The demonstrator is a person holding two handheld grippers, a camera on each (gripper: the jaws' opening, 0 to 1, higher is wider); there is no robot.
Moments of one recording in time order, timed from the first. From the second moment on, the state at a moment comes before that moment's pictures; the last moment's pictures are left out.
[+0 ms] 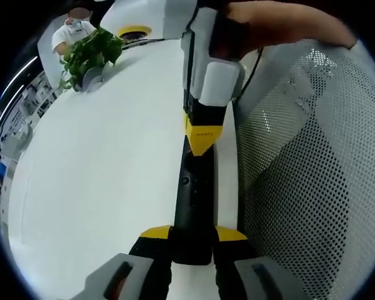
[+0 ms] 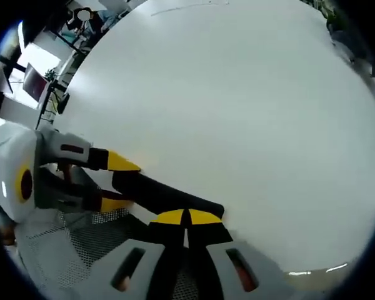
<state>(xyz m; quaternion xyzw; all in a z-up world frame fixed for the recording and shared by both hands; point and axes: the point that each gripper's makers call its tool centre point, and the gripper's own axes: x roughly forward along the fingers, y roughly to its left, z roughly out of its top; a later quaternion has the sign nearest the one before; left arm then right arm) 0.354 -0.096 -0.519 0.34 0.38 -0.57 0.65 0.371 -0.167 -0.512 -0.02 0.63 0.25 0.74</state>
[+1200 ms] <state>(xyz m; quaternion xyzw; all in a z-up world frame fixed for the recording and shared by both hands) 0.355 -0.096 -0.519 0.34 0.38 -0.56 0.65 0.376 -0.158 -0.513 -0.07 0.58 0.28 0.76</state>
